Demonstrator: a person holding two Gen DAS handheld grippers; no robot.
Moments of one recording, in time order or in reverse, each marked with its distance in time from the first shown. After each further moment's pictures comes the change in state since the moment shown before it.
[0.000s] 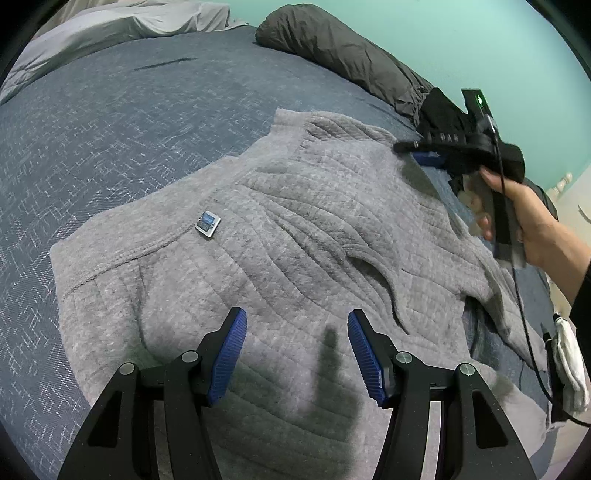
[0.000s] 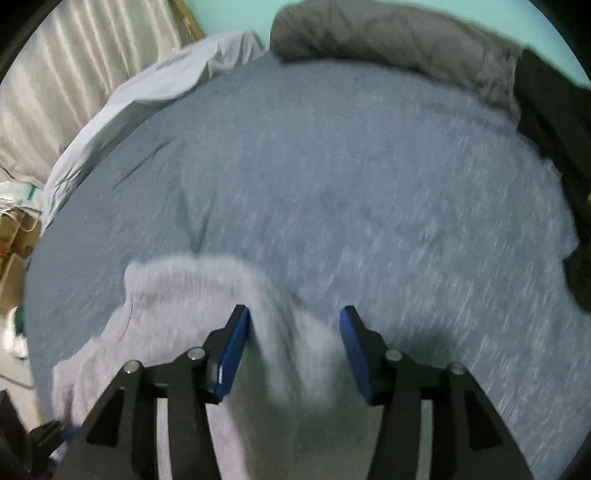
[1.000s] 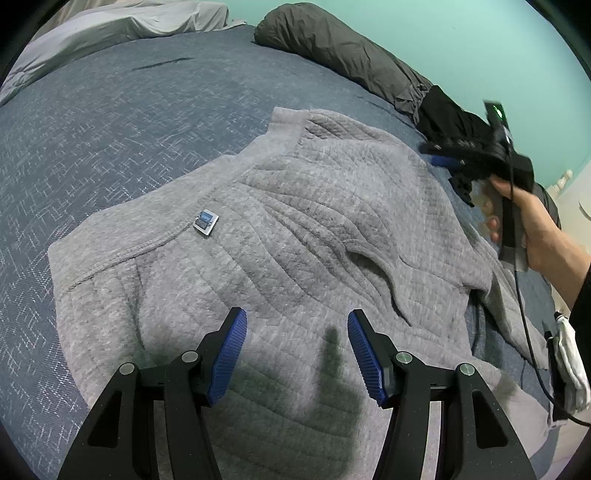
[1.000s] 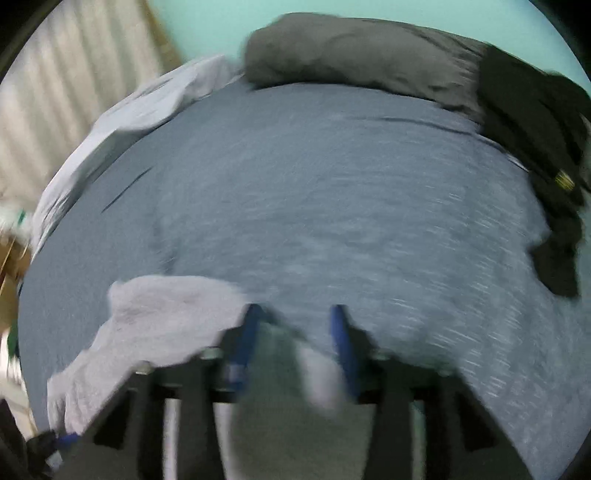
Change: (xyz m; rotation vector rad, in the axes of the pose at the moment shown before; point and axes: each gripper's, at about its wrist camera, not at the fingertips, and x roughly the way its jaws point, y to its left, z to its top) left arm 0.001 -0.001 0.001 0.004 0.007 -0.002; right arm -0.030 -0.032 -0.001 0.113 -0.119 -0.068
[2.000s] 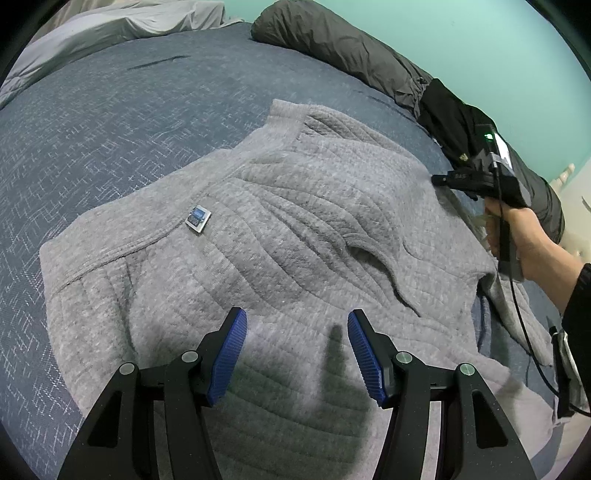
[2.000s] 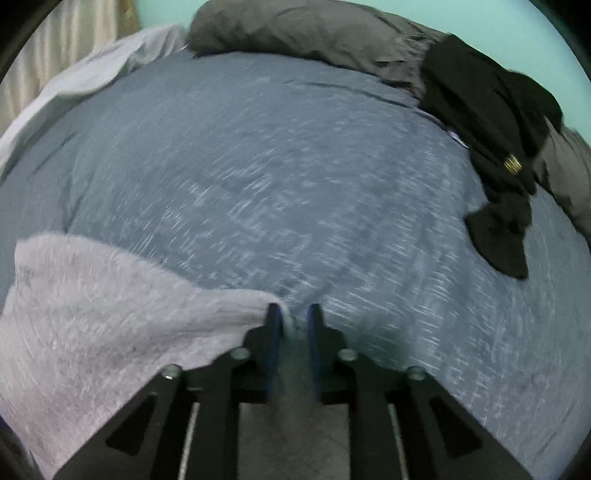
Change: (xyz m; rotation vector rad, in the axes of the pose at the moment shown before) left arm 0.006 -0.004 0.004 0.022 0.020 0.011; right arm 0.007 -0.025 -0.029 -0.040 0.041 -0.278
